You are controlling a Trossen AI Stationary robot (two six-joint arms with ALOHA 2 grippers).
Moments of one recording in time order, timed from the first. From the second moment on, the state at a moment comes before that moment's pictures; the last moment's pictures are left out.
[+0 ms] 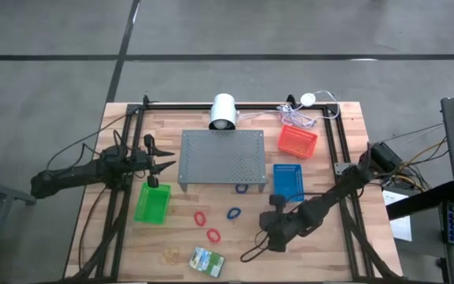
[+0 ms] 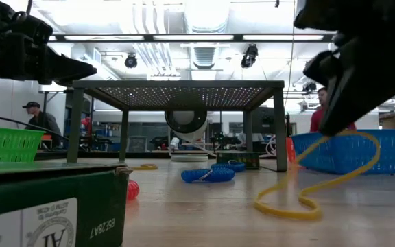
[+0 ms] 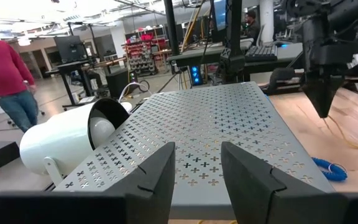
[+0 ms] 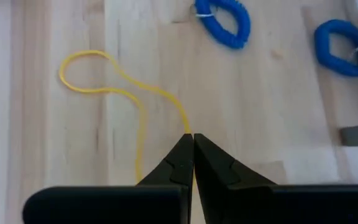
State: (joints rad) left arm 0.20 0.04 0.00 0.02 0.05 0.18; right arm 0.60 1.73 1.04 -0.45 0.37 0.63
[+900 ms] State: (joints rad) left arm 0.20 0.04 0.00 0.02 0.05 0.18; right arm 0.60 1.46 1.12 -0.72 0.61 0.63
